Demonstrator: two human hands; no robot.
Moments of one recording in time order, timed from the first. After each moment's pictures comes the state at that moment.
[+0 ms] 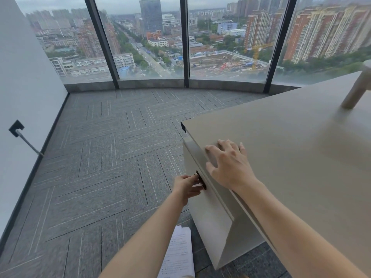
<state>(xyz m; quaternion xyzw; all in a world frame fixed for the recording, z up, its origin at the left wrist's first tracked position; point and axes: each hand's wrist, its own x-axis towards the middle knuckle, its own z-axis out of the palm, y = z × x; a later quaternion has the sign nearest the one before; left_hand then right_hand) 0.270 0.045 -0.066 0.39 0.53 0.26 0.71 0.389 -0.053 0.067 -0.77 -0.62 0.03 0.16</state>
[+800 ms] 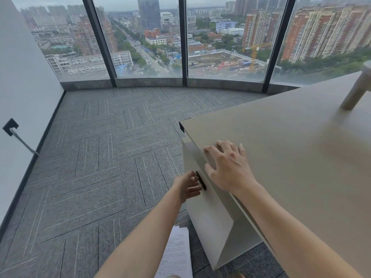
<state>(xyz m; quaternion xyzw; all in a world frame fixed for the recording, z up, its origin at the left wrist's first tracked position) 0.279 0.064 -0.070 0.35 0.54 0.18 0.74 0.386 -0.053 0.069 -0.77 -0.62 0.02 0.16</state>
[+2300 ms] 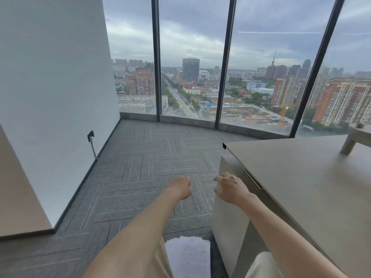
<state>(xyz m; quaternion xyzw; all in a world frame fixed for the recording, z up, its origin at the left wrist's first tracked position) 0.041 -0.101 0.069 0.81 0.56 0.03 0.14 0.224 -0.179 0.102 -0.73 -0.68 0.06 0.05</state>
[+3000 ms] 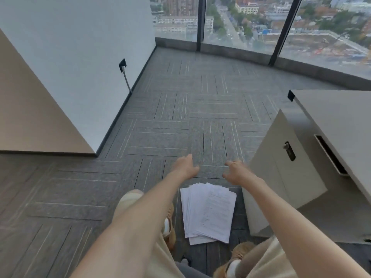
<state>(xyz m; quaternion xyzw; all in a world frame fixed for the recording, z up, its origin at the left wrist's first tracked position) -0.017 -0.031 -0.090 0.65 0.70 0.03 0.29 0.190 -0.041 -0.079 -0.68 -0.68 0.25 -0.09</state>
